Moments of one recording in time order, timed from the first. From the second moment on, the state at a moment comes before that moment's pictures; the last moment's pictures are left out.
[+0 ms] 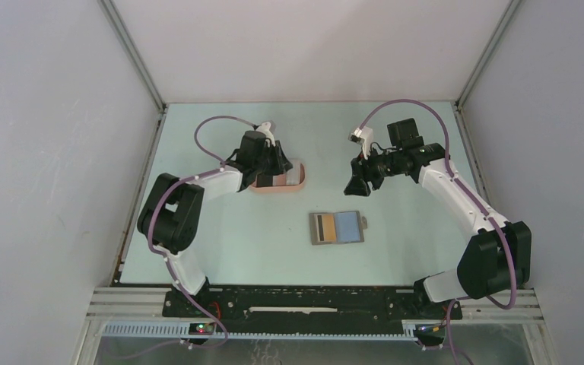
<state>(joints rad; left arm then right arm) -0.42 1.79 1.04 0.15 0.19 -0.50 0.28 1.43 1.20 -0.72 -0.77 -0.39</state>
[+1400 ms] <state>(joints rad) -0.60 1.20 0.51 0.67 0.23 -0.67 0.28 1.38 1.17 -0.77 -0.88 -0.53</state>
